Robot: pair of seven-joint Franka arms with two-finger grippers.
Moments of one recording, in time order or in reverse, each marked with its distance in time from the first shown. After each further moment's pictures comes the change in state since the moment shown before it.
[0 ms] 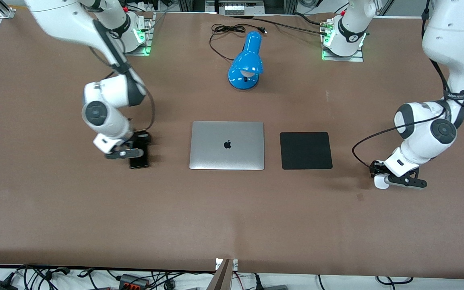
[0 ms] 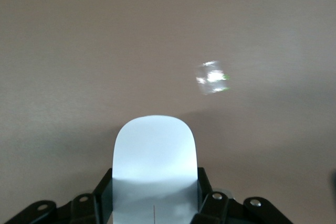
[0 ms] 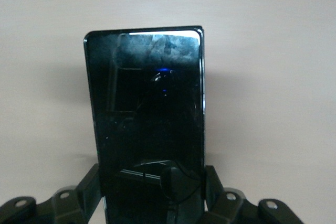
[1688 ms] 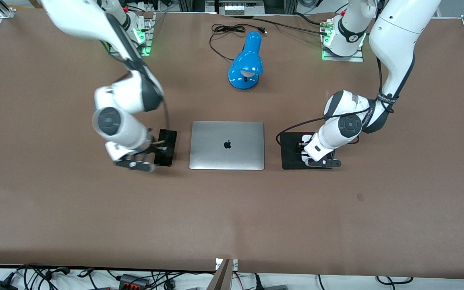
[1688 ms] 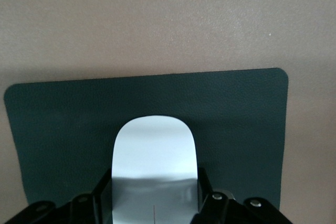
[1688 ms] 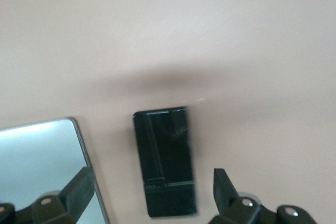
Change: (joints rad) left arm -0.194 0.034 -0.203 -0.121 -0.001 -0.015 -0.547; right arm 0.050 0.014 -0.066 0.420 0.130 -0.389 0.310
